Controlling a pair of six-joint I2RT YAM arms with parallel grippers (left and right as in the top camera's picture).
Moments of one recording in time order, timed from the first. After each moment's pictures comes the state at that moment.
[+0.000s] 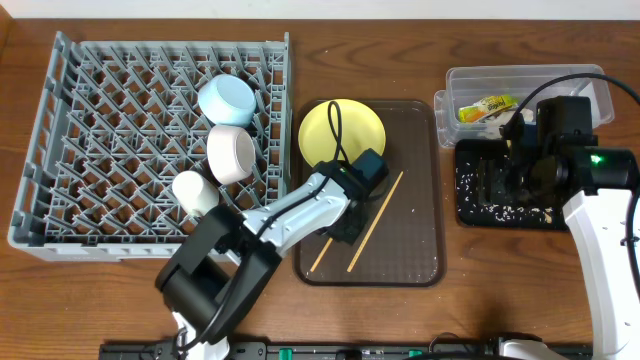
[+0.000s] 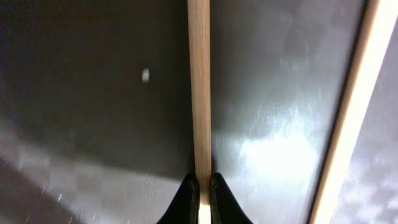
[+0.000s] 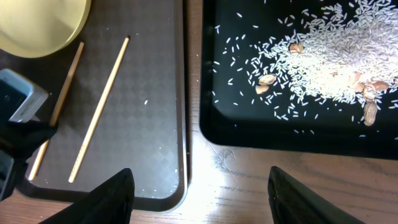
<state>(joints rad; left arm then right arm) -0.76 1.90 1.20 -0.84 0.01 -0.21 -0.03 1.35 1.23 -1.17 -0.16 0.05</state>
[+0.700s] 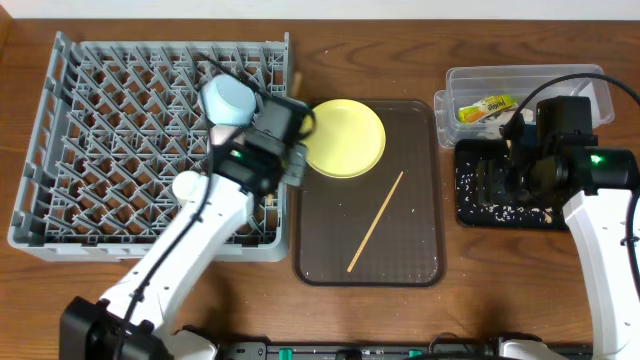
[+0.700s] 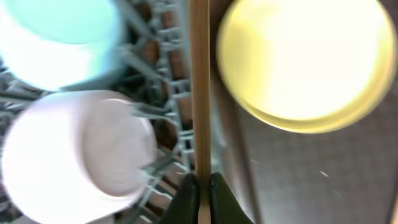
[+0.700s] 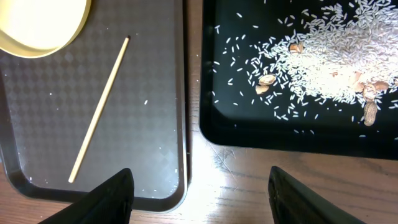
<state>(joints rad) -0.43 1.49 1.19 -0.75 -0.19 -0.17 -0.03 1.35 1.23 -1.17 -0.16 0.05</state>
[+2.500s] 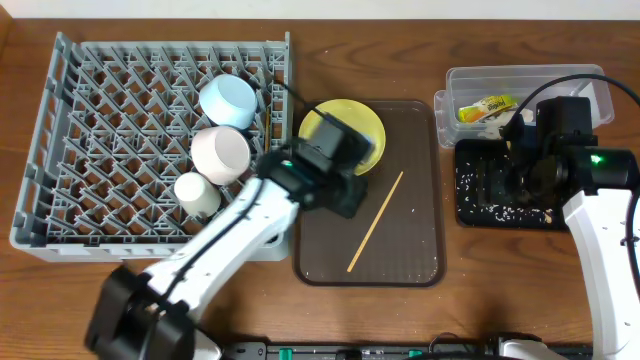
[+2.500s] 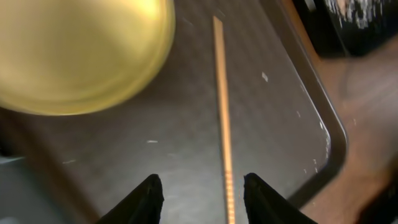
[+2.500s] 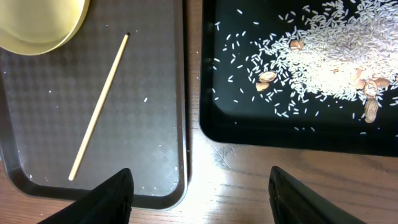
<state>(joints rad) -0.66 1.60 1.20 -0.71 0.23 -0.17 -0.03 1.35 1.23 -1.18 -0.16 0.05</state>
